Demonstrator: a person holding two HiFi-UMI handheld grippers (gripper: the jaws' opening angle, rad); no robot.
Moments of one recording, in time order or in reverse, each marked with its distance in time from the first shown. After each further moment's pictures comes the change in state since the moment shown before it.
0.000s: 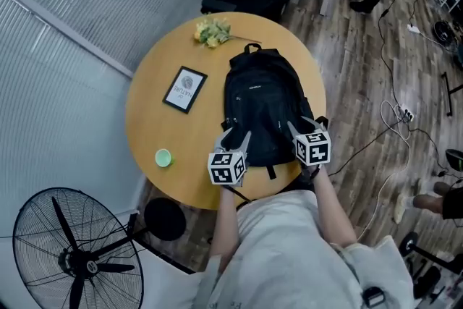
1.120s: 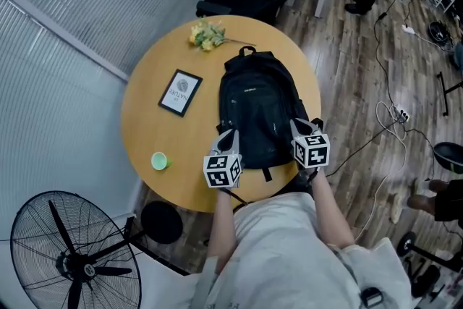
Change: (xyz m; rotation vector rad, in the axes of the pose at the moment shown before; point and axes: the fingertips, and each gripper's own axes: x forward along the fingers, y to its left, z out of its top) left arm -0.003 0.002 0.015 0.017 -0.044 0.040; right arm -0.010 -0.010 0.012 0.013 -0.054 -0.021
